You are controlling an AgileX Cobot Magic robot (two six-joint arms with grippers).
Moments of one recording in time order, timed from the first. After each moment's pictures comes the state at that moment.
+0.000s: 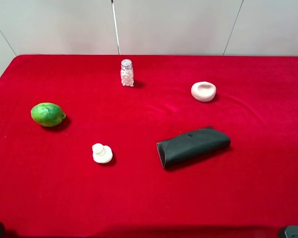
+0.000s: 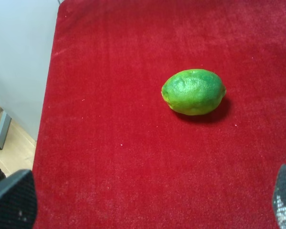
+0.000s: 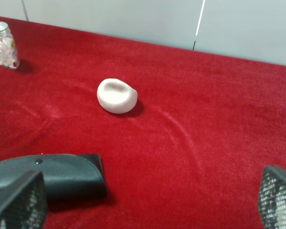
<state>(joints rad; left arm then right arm) 0.04 0.00 -0.50 0.01 1.07 0.12 0.08 -0.01 -0.50 0.15 1.04 -0.17</state>
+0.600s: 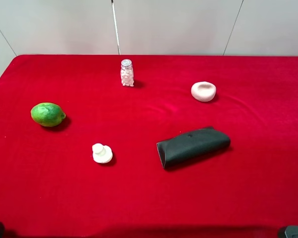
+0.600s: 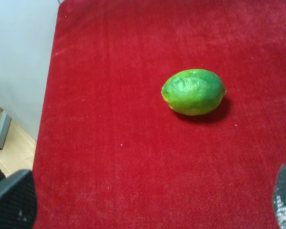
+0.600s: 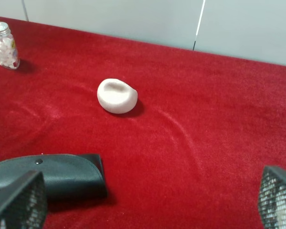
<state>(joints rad) 0.04 0.00 -0.50 0.01 1.07 0.12 0.08 -0.01 -0.50 0.15 1.04 -0.17</state>
